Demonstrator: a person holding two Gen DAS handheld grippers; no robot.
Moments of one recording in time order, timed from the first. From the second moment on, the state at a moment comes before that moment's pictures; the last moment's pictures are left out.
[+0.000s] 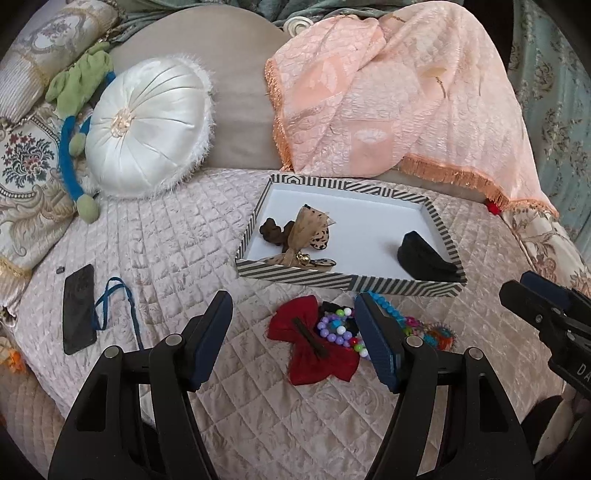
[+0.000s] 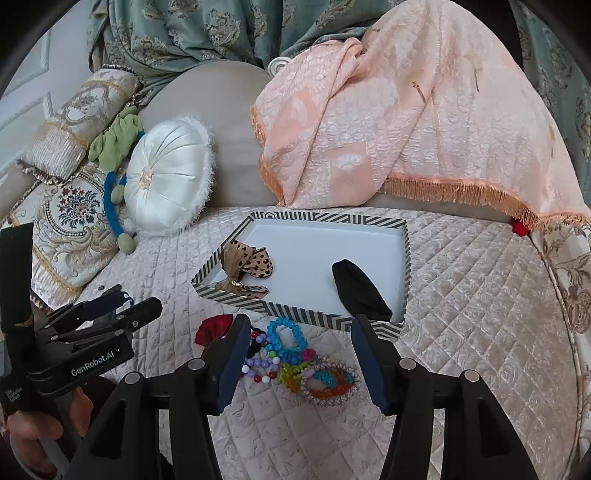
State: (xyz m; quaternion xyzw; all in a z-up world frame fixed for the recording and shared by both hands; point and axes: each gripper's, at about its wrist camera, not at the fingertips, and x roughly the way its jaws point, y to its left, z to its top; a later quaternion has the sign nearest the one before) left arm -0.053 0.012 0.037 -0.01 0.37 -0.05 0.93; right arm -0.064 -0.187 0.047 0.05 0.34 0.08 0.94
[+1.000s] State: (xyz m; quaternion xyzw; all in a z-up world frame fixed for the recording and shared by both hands) left arm -0.064 0.021 0.035 -0.01 0.36 0.00 0.93; right arm -0.071 -0.181 0.045 0.04 0.35 0.09 0.93
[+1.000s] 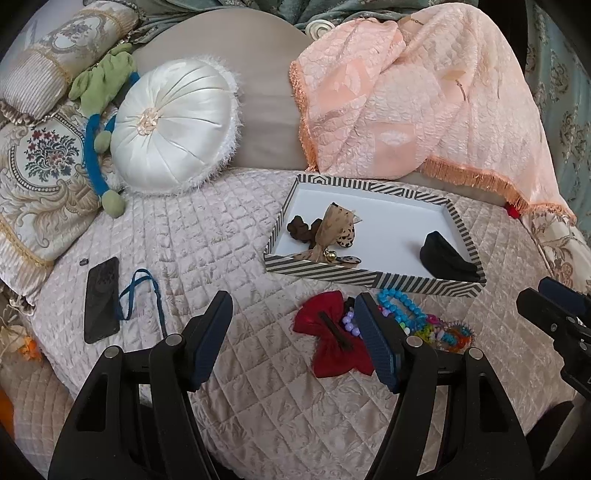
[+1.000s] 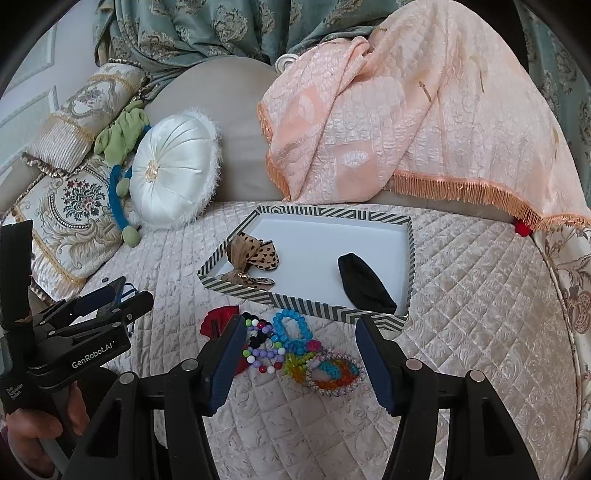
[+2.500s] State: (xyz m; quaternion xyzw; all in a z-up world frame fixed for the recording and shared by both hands) left arm -0.035 0.055 -0.018 -0.12 0.48 -0.07 0.87; right arm -0.053 -0.223 -0.019 0.06 0.42 0.07 0.90
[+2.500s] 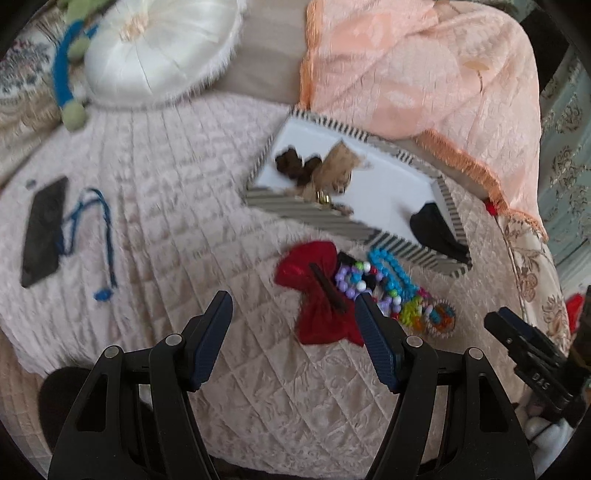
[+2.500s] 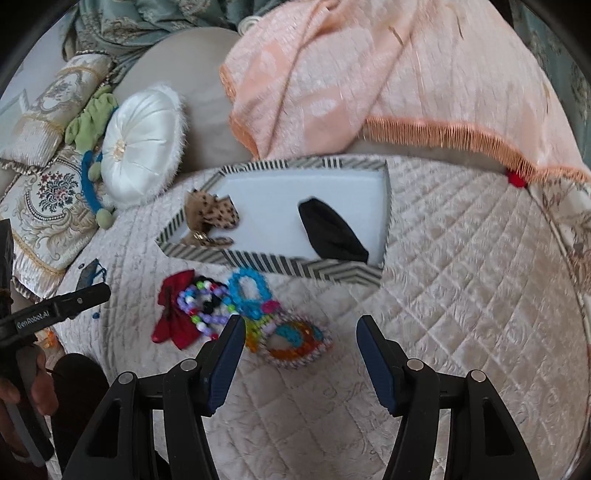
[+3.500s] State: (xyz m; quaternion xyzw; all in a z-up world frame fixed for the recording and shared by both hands) left arm 0.012 0.032 -0.057 -0.14 0.52 -0.10 0.84; right arm -0.037 -0.243 -0.049 0.11 0.42 0.11 0.90
